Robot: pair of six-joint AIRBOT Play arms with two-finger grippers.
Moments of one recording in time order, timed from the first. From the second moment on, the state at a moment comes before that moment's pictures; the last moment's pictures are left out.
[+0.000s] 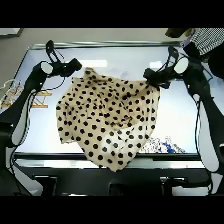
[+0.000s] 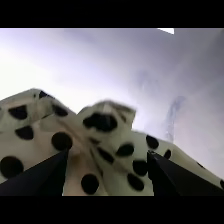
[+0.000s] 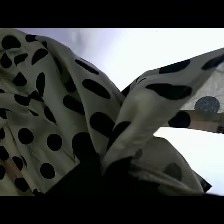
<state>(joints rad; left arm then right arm) -0.10 -1.90 1.89 1.07 -0.73 -1.68 0.10 -1.60 1.64 -1.24 1.08 1.84</state>
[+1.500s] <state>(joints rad) -0.33 -1.03 0.36 0.65 -0.77 -1.73 0.10 -1.58 1.64 -1.27 1.36 1.76</state>
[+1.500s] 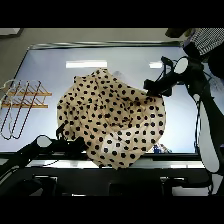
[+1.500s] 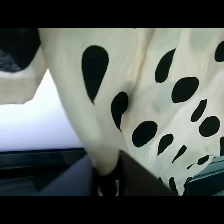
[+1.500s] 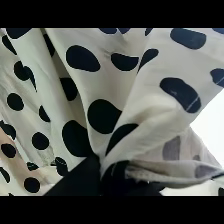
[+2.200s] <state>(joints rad) -0.11 -1.00 1.53 0.99 -0.98 -1.65 0.02 -1.34 1.95 -1.27 1.02 1.97</state>
